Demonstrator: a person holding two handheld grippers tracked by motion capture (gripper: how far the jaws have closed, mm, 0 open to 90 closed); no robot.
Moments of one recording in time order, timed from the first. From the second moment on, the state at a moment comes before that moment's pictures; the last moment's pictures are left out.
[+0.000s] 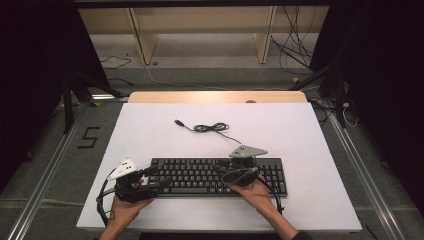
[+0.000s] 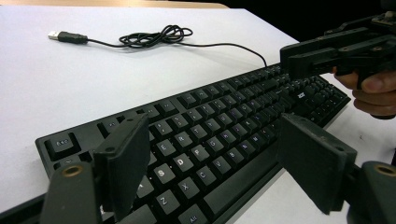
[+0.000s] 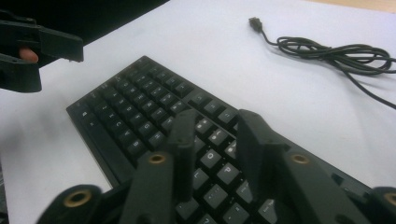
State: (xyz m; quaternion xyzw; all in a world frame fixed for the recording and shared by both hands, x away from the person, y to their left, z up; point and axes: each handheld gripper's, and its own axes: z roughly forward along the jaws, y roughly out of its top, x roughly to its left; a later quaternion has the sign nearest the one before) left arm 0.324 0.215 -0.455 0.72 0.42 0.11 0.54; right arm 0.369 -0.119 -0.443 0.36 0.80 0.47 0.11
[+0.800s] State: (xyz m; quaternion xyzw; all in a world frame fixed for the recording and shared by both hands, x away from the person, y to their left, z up) left arm 0.323 0.215 -0.454 0.73 0.41 0.12 0.53; right arm 0.384 -0.085 -0.455 0.35 0.82 0.44 0.09
